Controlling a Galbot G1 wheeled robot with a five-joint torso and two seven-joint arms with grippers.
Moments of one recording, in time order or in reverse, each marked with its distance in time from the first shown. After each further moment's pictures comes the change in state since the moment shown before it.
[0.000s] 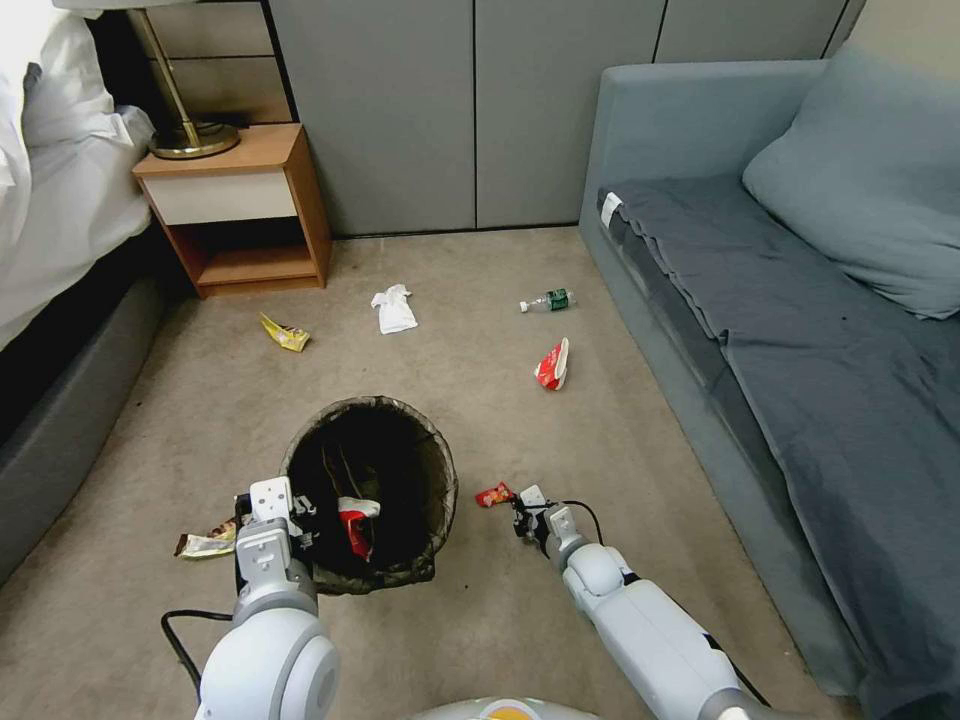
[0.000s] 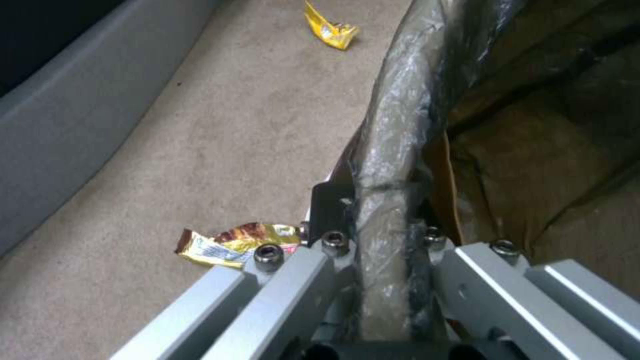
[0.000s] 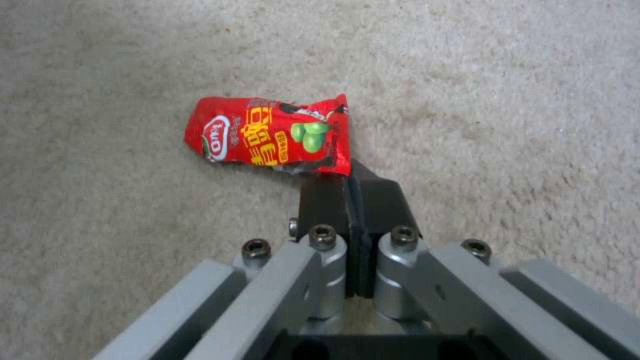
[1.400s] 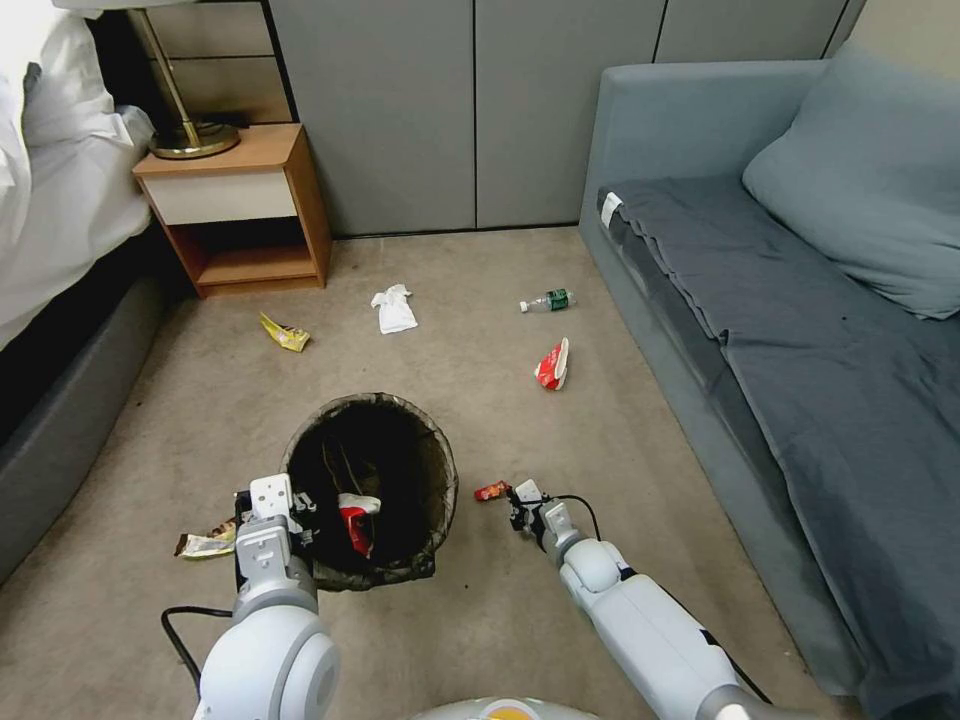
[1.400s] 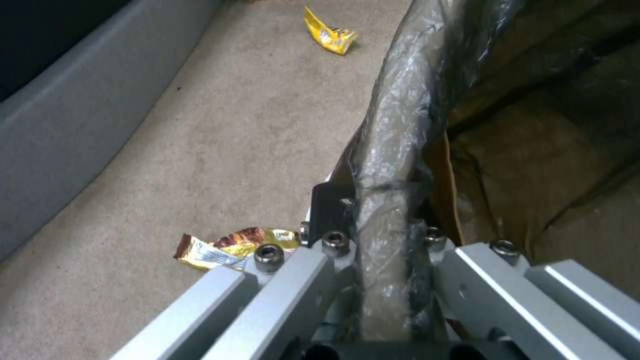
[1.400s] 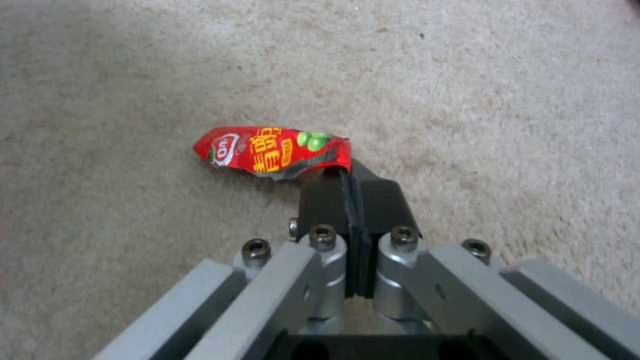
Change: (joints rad) left arm -0.005 0.004 0.000 -0.002 -0.001 0.001 0.002; right arm 0.006 0.001 -0.014 0.016 -0.038 0.017 0.013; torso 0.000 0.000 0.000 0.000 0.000
